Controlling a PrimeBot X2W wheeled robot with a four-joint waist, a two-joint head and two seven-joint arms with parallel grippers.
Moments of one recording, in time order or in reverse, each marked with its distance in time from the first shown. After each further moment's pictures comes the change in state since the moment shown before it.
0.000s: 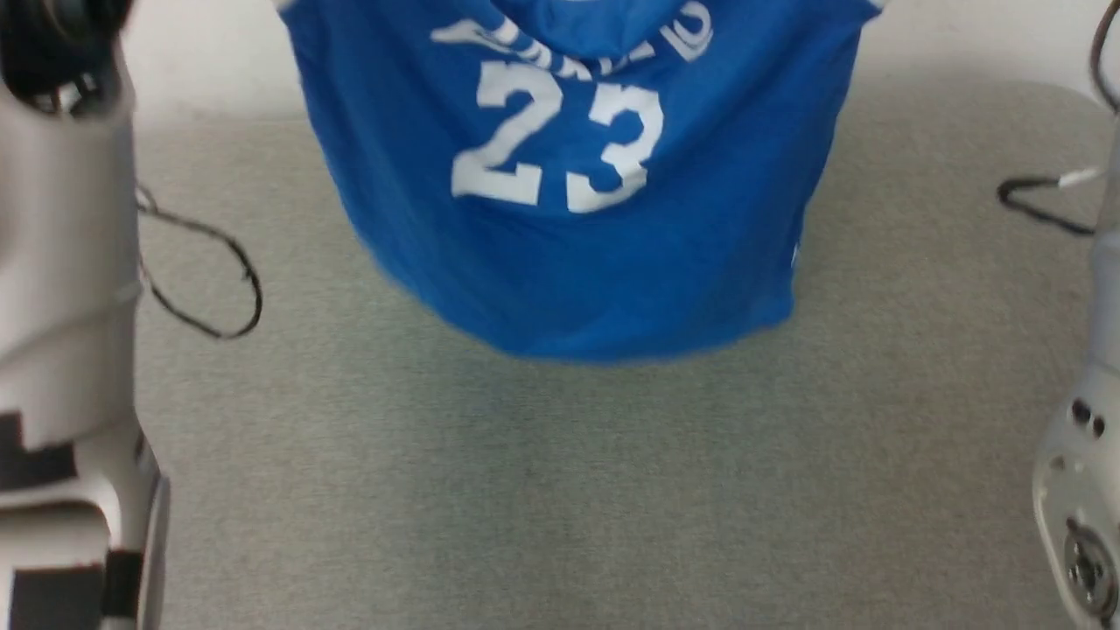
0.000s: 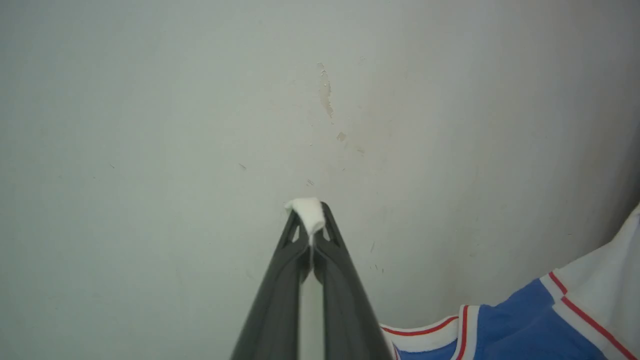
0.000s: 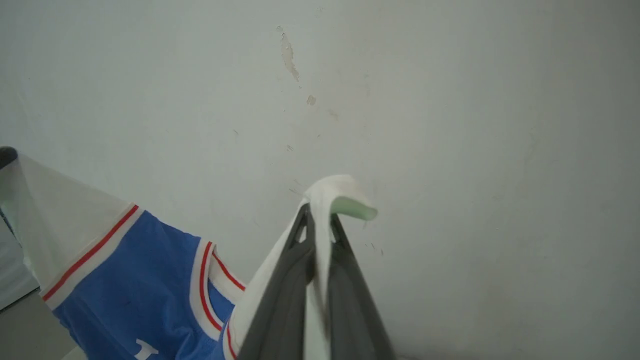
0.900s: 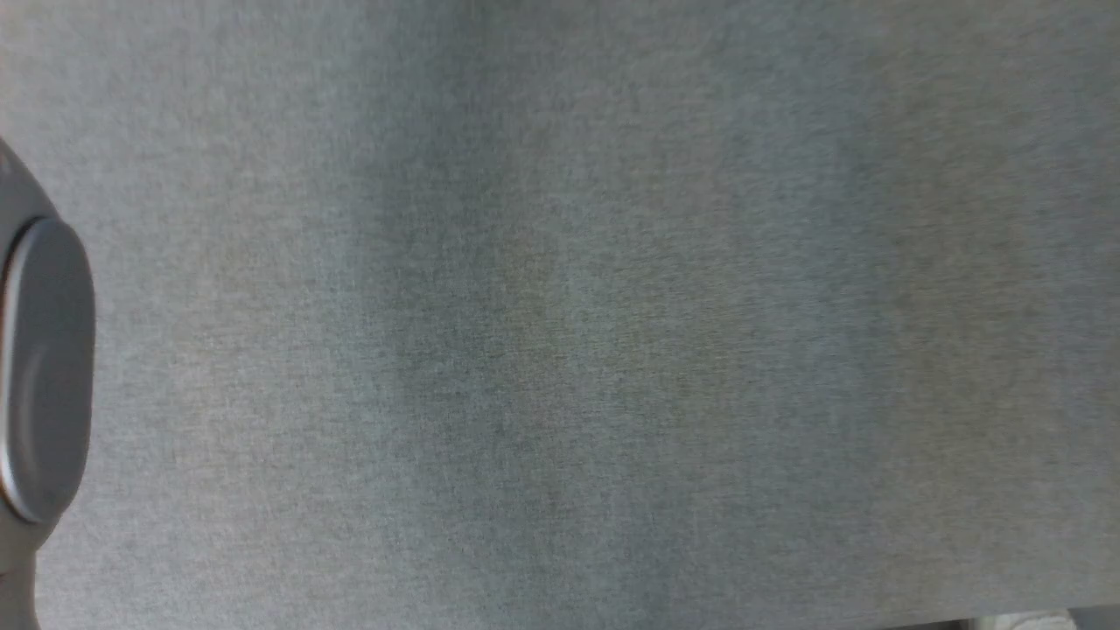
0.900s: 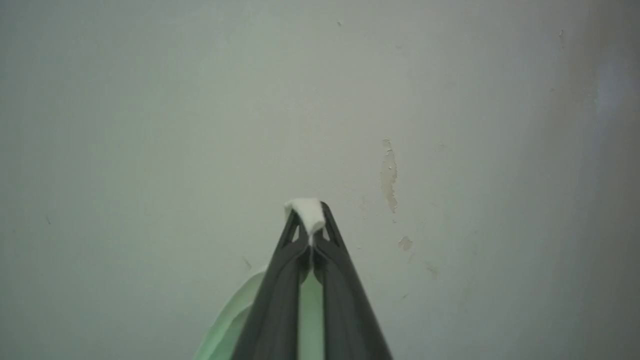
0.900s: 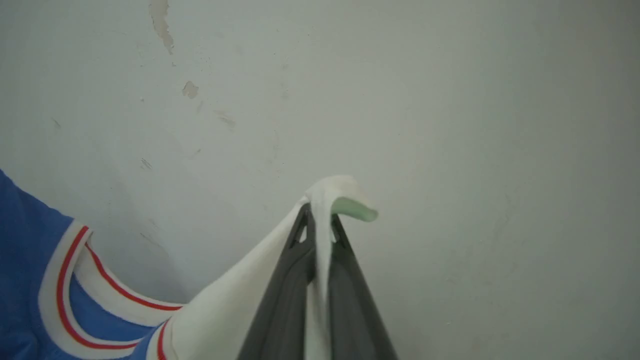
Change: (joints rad) left arm -0.645 -0.118 0.051 0.375 0.093 0.054 -0.578; right arm -0.600 -0.002 -0.032 0.344 -0.352 0.000 -0.389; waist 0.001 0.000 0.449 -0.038
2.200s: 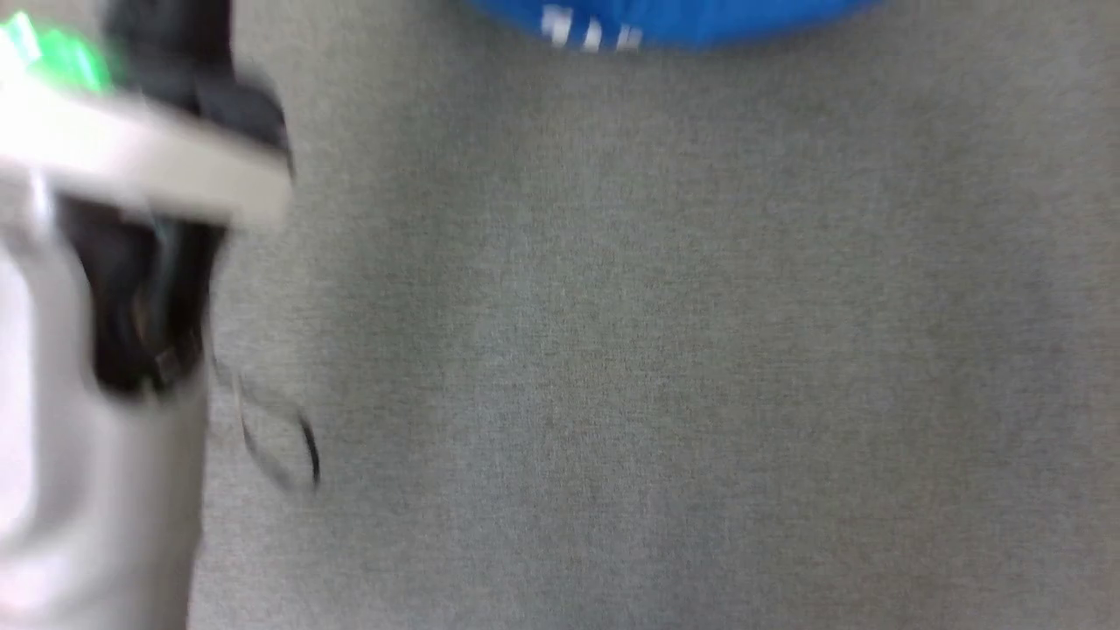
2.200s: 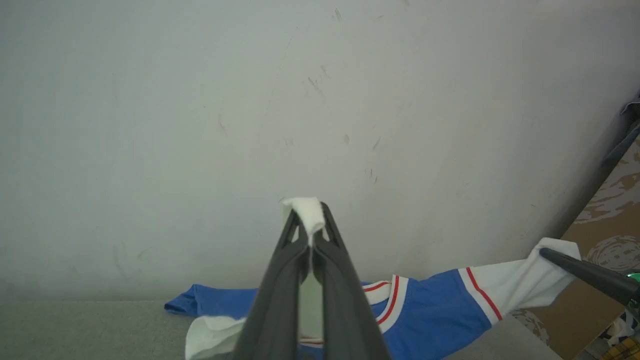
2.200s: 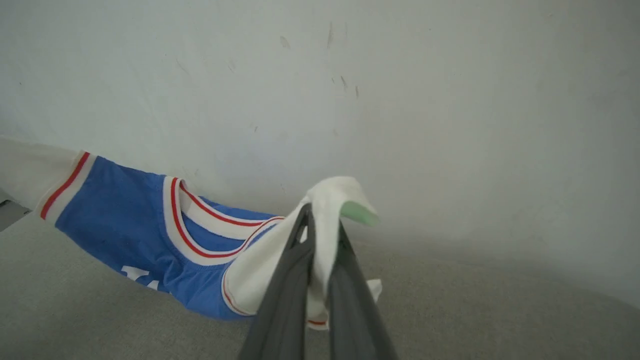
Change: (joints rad) left arm 1.077 0.119 -0.004 -0.677 -0.312 -0.173 0.173; right arm 0.959 -0.369 0.120 -0.635 0.572 0.000 0.147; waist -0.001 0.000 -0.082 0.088
